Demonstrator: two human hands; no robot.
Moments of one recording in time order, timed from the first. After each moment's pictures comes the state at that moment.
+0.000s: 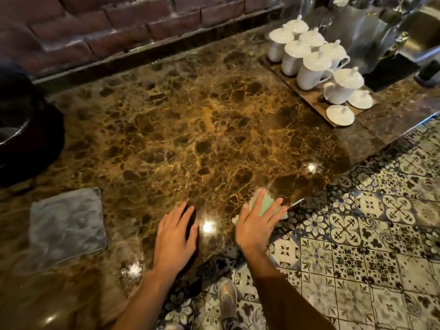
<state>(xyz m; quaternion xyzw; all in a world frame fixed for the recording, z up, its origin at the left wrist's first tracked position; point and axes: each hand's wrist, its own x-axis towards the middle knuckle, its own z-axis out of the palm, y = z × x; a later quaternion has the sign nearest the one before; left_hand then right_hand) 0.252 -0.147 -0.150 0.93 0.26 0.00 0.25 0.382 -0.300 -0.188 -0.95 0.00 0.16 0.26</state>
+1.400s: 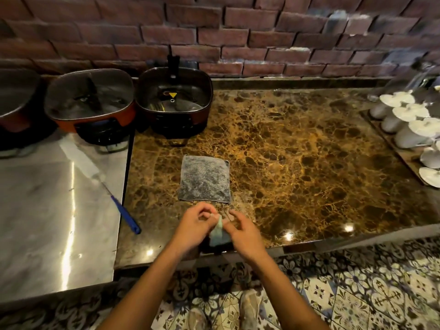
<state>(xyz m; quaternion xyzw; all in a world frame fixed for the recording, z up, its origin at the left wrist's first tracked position) 0.001 -0.029 -0.065 0.66 0.39 0.16 0.63 0.116 -0.142 -0.059 -0.81 -0.25 0.39 0.36</state>
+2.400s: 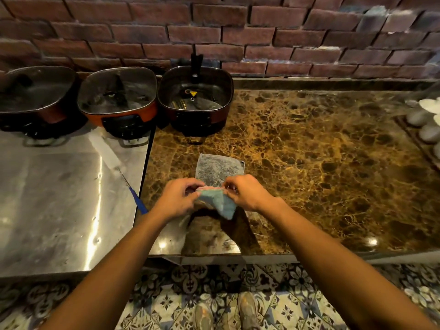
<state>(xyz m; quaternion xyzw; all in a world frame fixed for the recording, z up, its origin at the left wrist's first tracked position) -0.022 0.055 -0.036 0.83 0.38 0.12 0.39 0.188 -0.041 -0.033 -0.72 -0.66 0.20 0.11</state>
